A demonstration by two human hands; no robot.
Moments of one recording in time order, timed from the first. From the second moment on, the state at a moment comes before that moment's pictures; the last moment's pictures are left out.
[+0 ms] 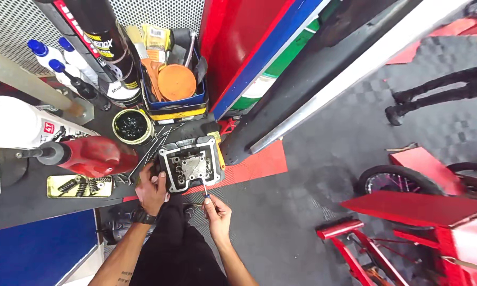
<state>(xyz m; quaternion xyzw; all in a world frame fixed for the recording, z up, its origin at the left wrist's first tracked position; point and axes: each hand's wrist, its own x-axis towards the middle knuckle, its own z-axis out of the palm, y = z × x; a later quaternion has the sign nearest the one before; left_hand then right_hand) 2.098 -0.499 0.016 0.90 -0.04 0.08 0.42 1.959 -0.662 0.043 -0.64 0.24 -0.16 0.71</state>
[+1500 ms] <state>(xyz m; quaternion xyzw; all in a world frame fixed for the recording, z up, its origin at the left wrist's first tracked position) 2.169 -0.543 0.085 0.86 -0.37 -0.11 0.34 1.961 -0.669 0.058 -0.49 0.28 -0.05 0.83</state>
